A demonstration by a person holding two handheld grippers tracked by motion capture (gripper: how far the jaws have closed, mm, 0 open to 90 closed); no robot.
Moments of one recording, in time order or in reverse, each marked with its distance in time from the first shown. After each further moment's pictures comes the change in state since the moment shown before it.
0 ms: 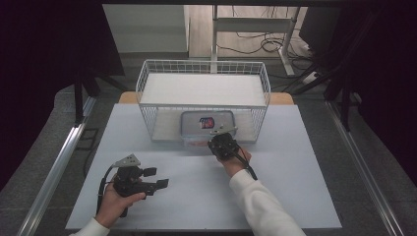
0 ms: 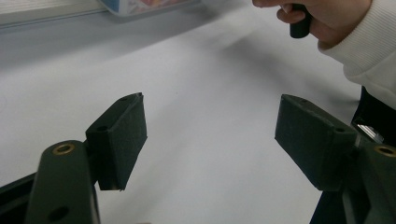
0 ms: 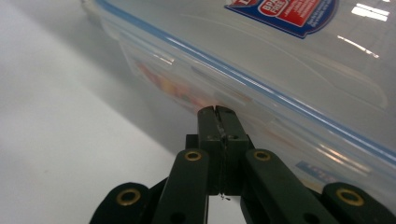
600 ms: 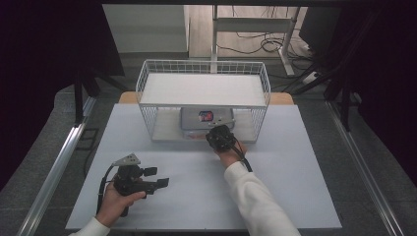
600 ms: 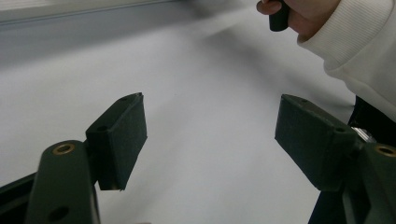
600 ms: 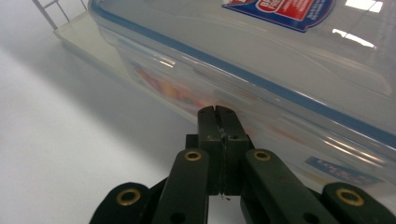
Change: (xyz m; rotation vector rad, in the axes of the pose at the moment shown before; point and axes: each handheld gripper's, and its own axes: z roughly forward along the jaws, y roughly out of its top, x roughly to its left) left arm 0.002 0.001 0.003 0.004 -0.010 -0.013; right arm -0.009 0.016 0.022 -0.010 -0.018 0.050
